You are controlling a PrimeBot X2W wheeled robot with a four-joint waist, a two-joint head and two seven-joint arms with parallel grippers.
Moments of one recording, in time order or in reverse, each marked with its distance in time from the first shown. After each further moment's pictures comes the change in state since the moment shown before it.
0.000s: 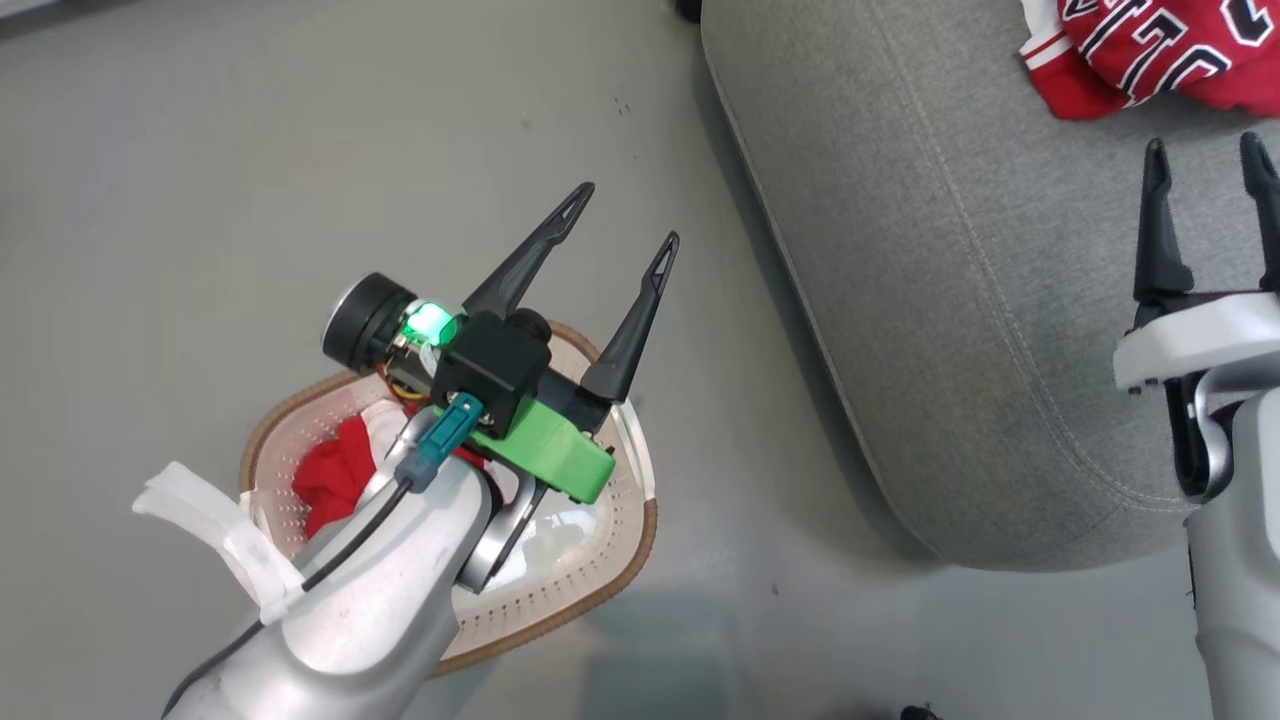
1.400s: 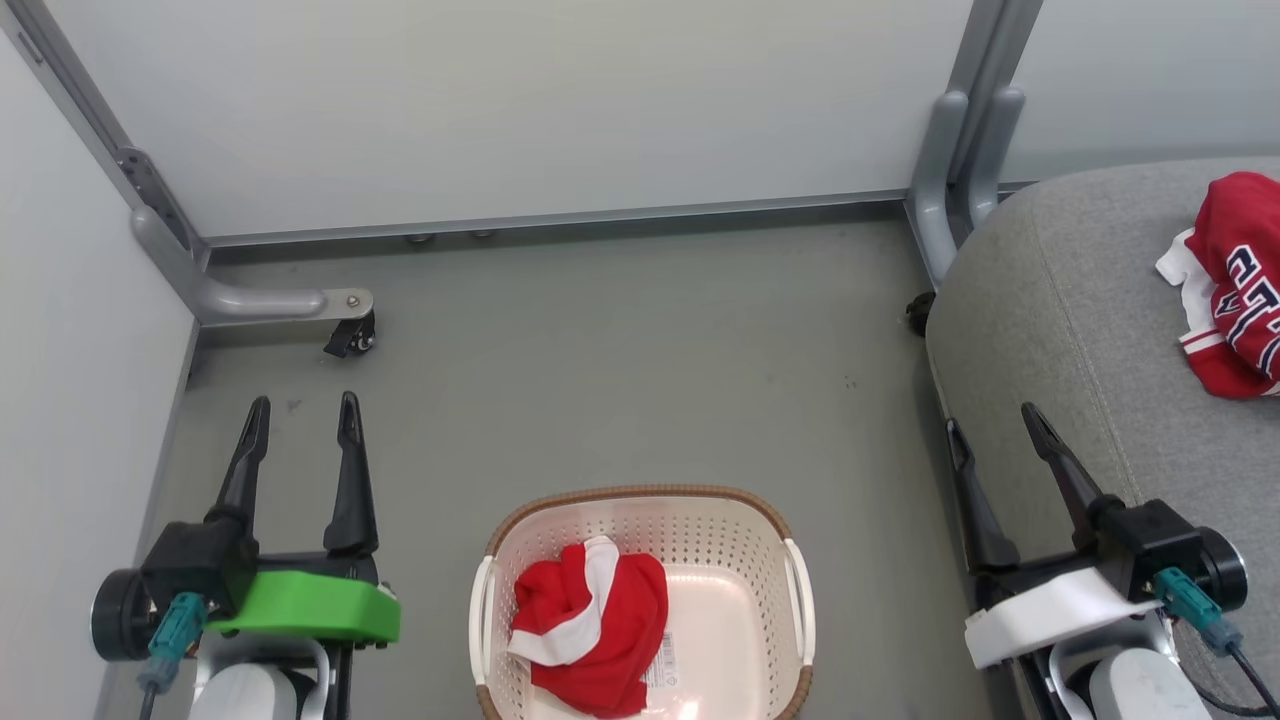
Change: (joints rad) left arm 0.532 -0.072 0.607 -0.083 0.065 -0.019 -0.015; right arm 0.473 0.115 0.229 -0.276 0.075 0.000 0.000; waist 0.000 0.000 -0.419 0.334
